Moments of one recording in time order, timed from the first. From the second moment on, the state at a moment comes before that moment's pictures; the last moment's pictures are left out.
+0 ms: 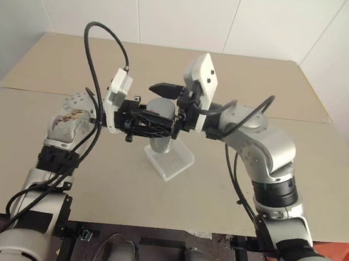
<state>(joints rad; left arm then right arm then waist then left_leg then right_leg) -0.83 0.51 -0.02 0.29 -0.53 0.30 -1.50 -0.93 -0.29 0.20 -0.17 0.51 0.73 0.69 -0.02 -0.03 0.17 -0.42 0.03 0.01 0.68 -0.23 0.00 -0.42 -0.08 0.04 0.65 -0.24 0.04</state>
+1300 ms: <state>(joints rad) -0.75 0.57 0.02 0.22 -0.54 0.32 -1.49 -0.83 -0.53 0.08 -0.23 0.53 0.69 0.83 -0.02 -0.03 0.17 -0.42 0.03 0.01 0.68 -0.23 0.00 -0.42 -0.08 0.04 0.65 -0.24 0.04</state>
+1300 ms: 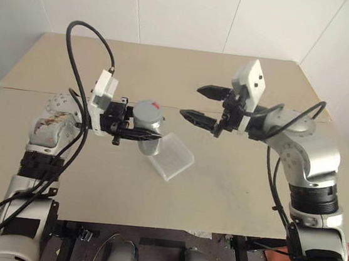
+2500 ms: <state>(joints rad) -0.78 0.55 -0.01 0.29 -0.50 0.25 -1.48 -0.92 -0.35 0.20 -0.11 0.47 0.64 0.87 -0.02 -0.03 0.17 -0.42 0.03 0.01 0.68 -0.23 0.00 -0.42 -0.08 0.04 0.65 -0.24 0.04</state>
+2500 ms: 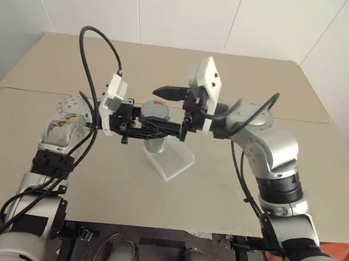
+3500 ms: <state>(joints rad) -0.75 0.55 0.01 0.25 -0.51 0.26 -1.48 -0.82 -0.50 0.09 -0.25 0.56 0.66 0.92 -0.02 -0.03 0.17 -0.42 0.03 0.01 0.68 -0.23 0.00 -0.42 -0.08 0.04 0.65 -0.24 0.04</state>
